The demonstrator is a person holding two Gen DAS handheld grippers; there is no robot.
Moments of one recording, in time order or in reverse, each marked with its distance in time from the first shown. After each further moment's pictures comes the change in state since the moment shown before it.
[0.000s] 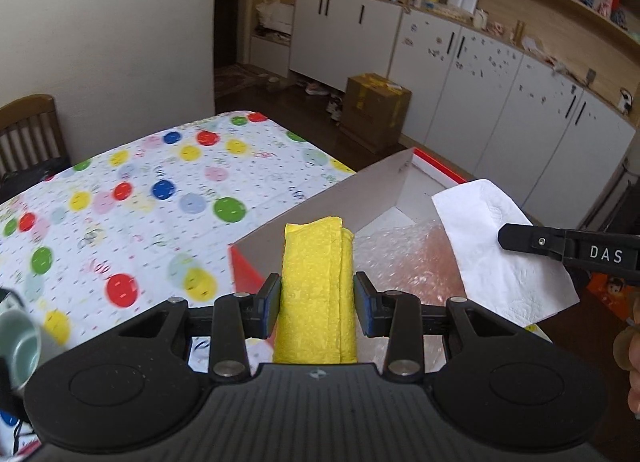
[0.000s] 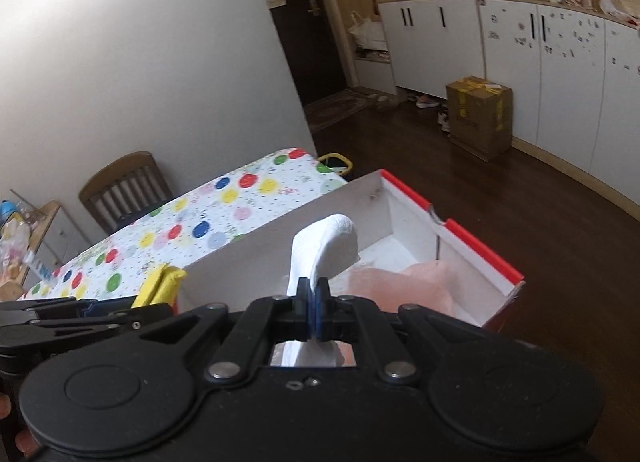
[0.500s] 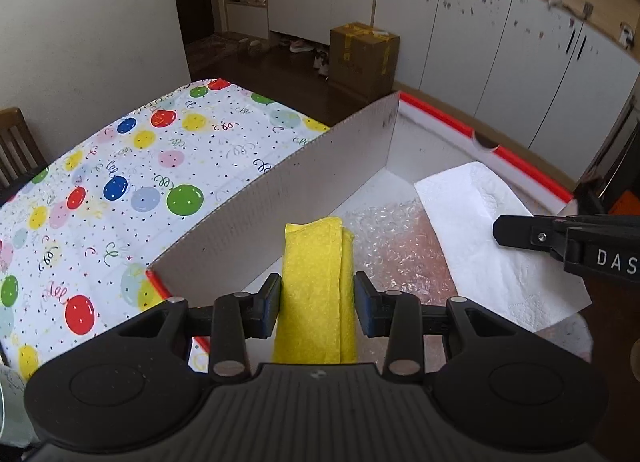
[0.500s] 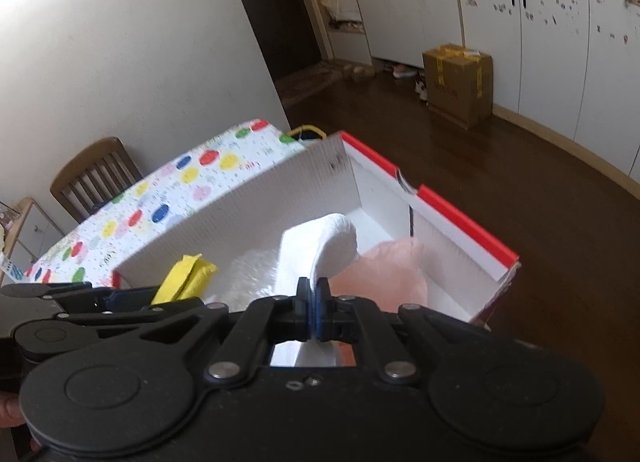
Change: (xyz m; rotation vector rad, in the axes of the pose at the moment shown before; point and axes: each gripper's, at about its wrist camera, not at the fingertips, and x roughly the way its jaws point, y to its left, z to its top) left arm 0.078 -0.039 0.011 0.123 0.136 0.035; right arm 0.047 -0.025 -0.006 0.052 0.090 -0.060
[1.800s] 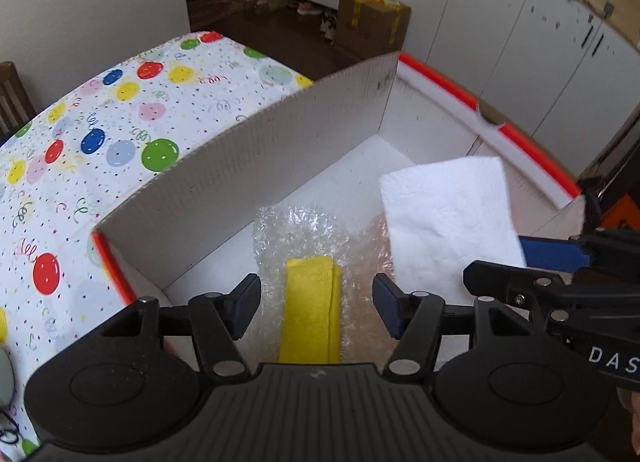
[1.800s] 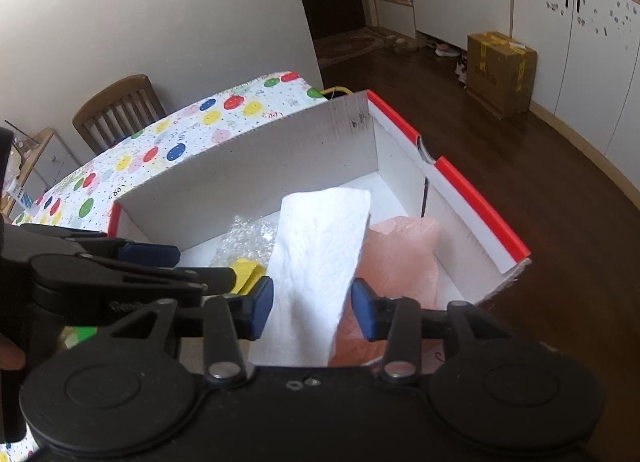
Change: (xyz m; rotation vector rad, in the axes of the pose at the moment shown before) left arm 0.017 -0.013 -0.001 -0.099 0.109 -0.033; right arm 0.008 -0.003 -0.002 -0.166 0.112 0.060
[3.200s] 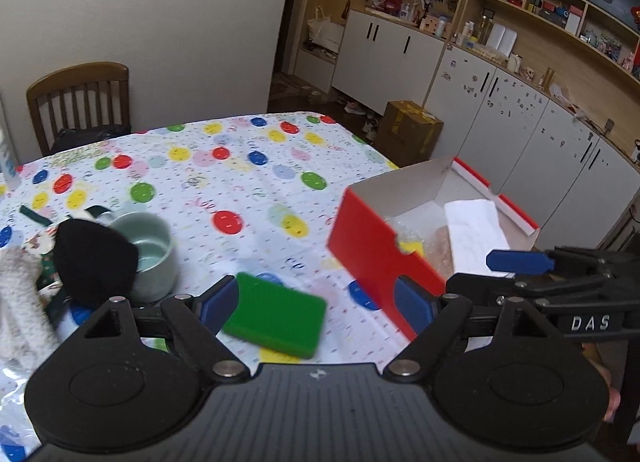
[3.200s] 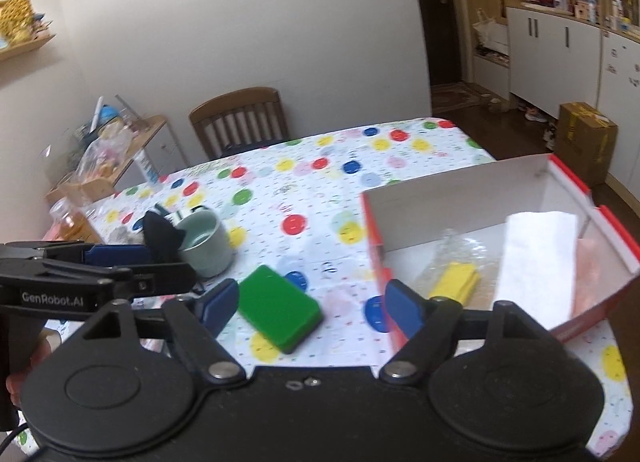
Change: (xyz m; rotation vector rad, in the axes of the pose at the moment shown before) left arm -0.202 0.138 -0.154 -0.184 -0.313 0.021; right arm -0.069 0.175 -0.053 -0.191 -0.116 0.212
